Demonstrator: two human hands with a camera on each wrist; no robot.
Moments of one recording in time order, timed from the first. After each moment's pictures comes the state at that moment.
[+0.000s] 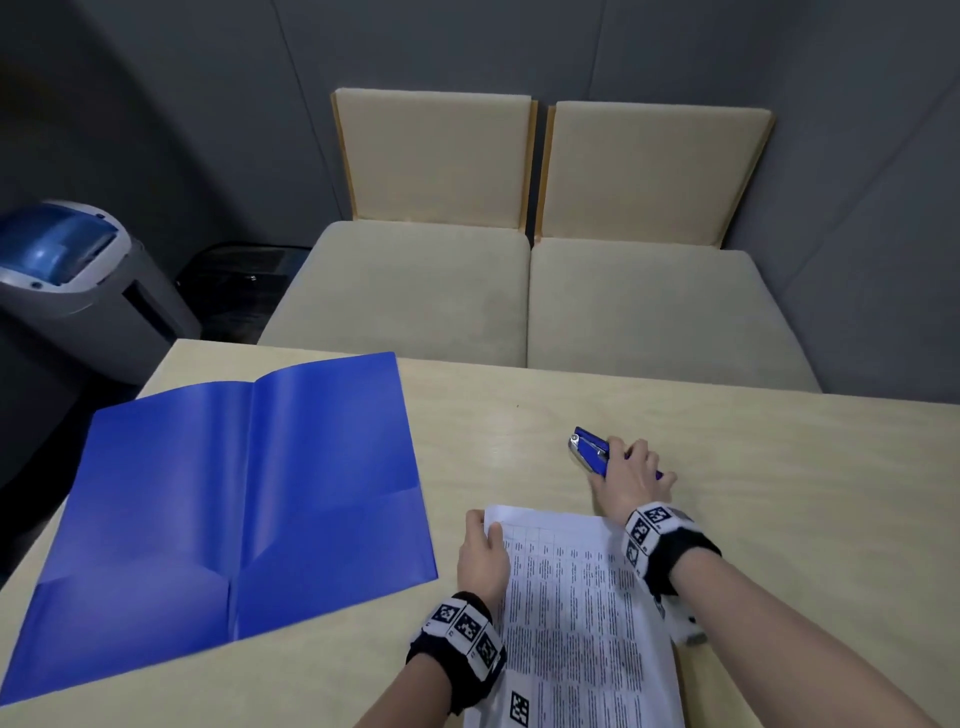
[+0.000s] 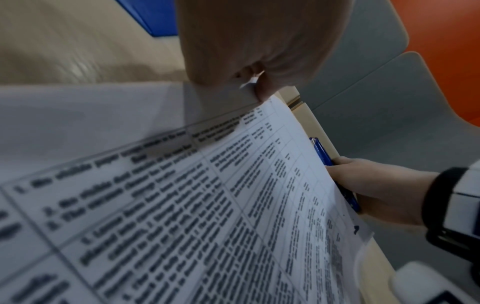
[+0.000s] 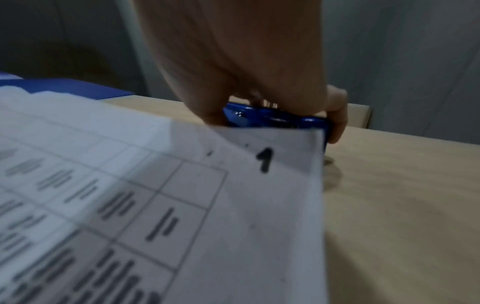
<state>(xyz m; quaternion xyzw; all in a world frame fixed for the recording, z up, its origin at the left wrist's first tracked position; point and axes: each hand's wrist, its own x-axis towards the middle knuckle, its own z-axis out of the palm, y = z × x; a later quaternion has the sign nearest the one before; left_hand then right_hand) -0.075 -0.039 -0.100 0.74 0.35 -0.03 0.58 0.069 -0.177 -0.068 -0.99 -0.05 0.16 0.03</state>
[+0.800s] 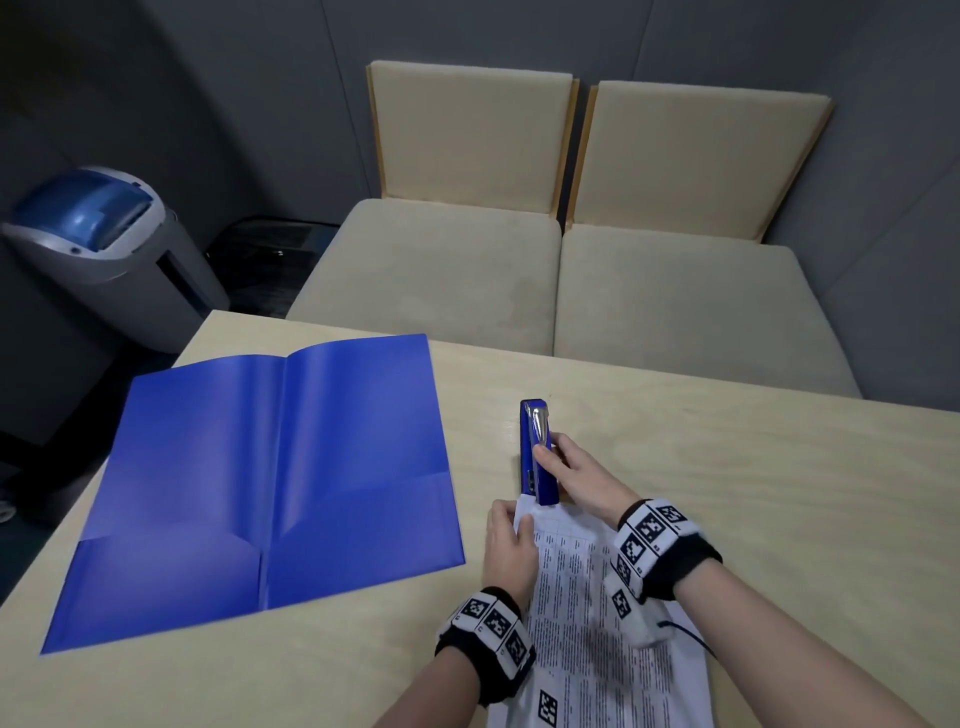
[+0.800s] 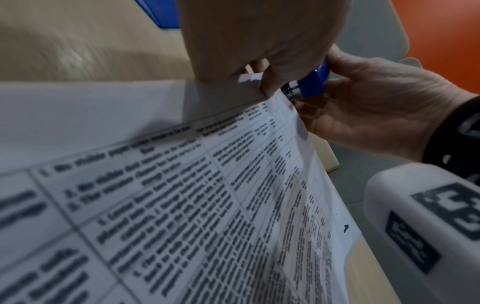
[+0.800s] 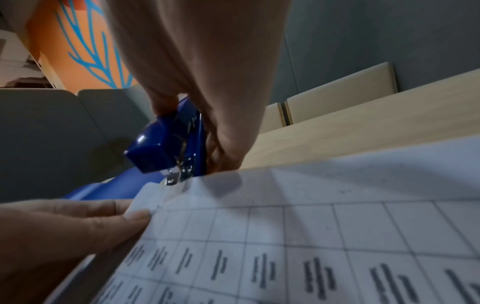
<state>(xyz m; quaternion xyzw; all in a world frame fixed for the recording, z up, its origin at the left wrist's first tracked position) -0.079 -0.040 -0.102 0.70 0.36 0.03 0.62 0.035 -0.104 -0.033 -0.75 -0.12 0.39 0.52</state>
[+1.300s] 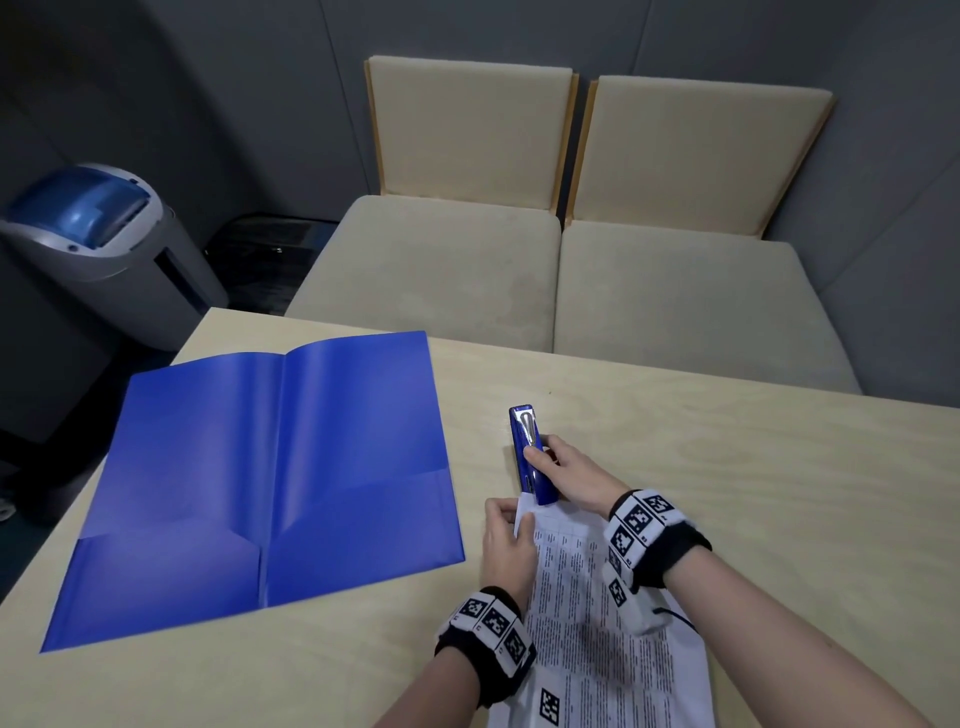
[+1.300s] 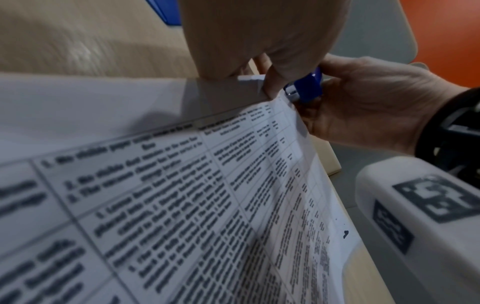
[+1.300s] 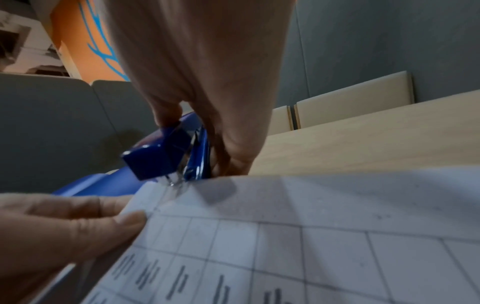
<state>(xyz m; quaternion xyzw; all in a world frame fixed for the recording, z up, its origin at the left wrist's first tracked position) -0.081 -0.042 -0.096 0.67 0.38 0.06 0.63 0.040 -0.097 -0.038 -0.82 -0.15 0.39 0.38</state>
